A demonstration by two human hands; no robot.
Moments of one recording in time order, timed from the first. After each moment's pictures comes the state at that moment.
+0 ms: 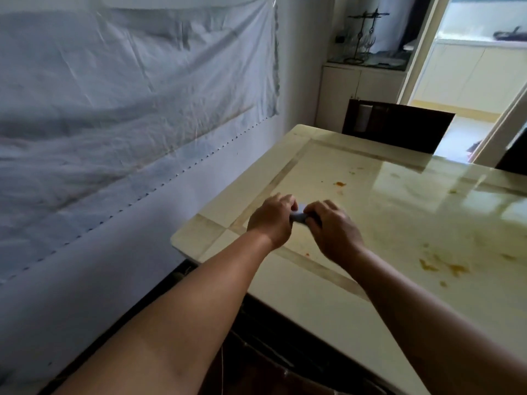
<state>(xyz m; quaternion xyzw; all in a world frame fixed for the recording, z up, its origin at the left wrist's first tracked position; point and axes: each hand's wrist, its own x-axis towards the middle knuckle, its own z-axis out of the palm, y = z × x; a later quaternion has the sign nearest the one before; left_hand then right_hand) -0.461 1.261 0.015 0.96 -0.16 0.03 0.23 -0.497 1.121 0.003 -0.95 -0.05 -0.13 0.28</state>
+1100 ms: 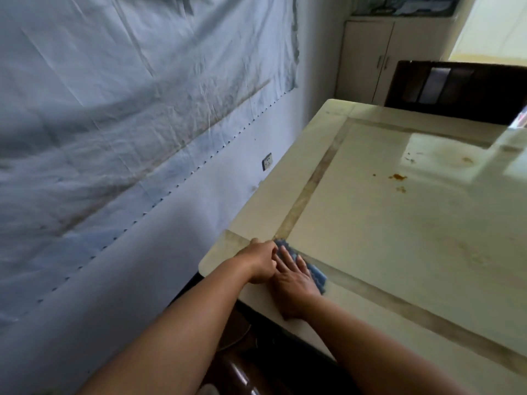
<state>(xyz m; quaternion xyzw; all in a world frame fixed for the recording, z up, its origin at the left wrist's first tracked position) -0.370 1.389 -0.061 0.94 -0.05 -0.29 0.15 -0.416 1.285 -0.124 -0.96 -0.18 0.17 0.12</state>
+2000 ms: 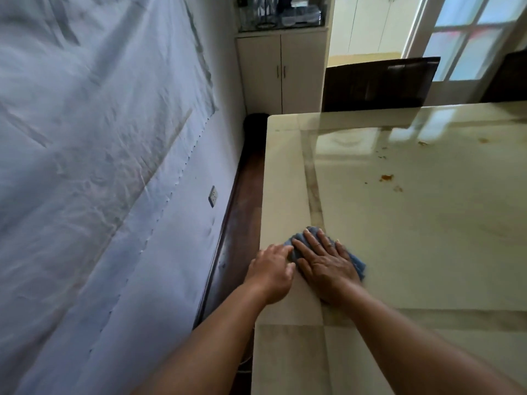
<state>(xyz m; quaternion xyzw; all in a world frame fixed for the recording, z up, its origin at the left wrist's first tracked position) -0.191 1.433 -0.095 0.90 -0.33 -0.23 0.17 -0.261 1.303 -0.139 -0.97 0.17 0.10 0.14</state>
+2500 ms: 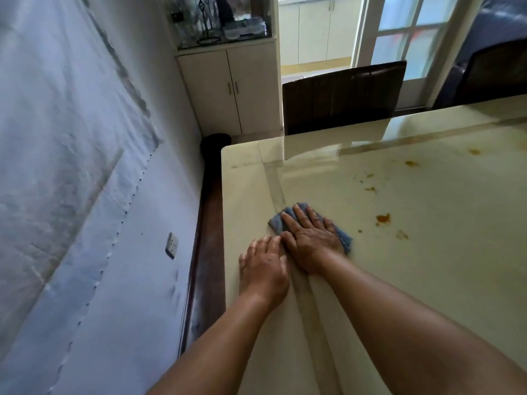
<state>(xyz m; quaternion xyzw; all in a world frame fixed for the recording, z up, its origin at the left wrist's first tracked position) -0.049 1.280 -0.131 0.91 -0.35 -0.15 0.19 -0.083 1.153 -0.144 -0.94 0.29 0.07 0.16</state>
